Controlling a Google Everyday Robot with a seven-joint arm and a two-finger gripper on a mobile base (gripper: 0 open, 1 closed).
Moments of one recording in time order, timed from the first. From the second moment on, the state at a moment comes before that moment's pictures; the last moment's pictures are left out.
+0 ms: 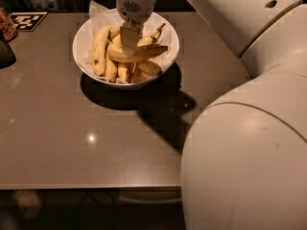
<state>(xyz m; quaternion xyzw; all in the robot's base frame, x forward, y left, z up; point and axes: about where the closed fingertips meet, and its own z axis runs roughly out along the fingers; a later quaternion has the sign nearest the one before) 0.638 0.047 0.946 -0.64 0.76 0.02 0.13</state>
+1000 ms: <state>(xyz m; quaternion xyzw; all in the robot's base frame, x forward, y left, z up) 0.639 0.047 0.946 -0.64 0.76 0.02 0.13</state>
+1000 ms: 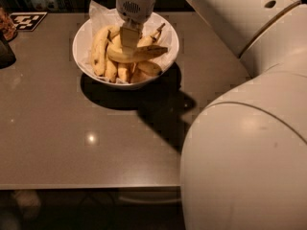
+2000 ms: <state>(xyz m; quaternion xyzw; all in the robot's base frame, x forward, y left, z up) 0.639 0.047 0.946 -0.64 0.76 0.02 0.13</state>
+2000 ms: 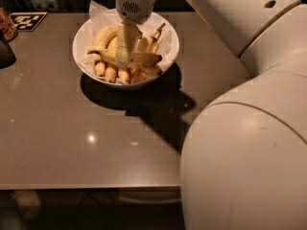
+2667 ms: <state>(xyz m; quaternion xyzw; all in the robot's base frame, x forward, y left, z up) 0.639 0.047 0.946 -0.64 0.76 0.02 0.13</state>
